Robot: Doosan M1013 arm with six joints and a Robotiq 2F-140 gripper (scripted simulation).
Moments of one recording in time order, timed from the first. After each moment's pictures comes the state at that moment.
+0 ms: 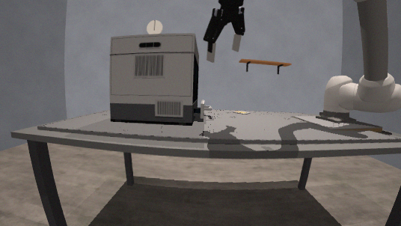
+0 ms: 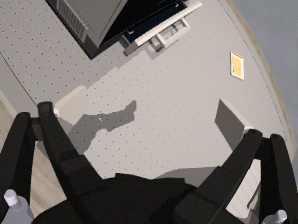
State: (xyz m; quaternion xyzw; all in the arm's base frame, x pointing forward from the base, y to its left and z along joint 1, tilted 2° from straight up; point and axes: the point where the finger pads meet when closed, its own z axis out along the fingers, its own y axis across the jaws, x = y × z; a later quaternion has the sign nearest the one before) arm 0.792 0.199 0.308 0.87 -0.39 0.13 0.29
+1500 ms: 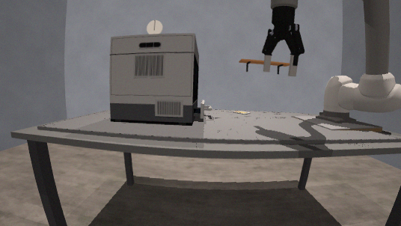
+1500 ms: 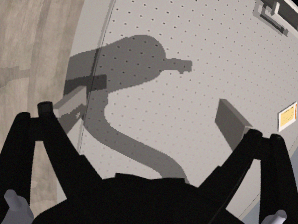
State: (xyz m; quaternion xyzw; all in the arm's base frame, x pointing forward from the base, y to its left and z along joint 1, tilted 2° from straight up) arm 0.603 0.242 0.245 0.99 0.06 0.00 0.09
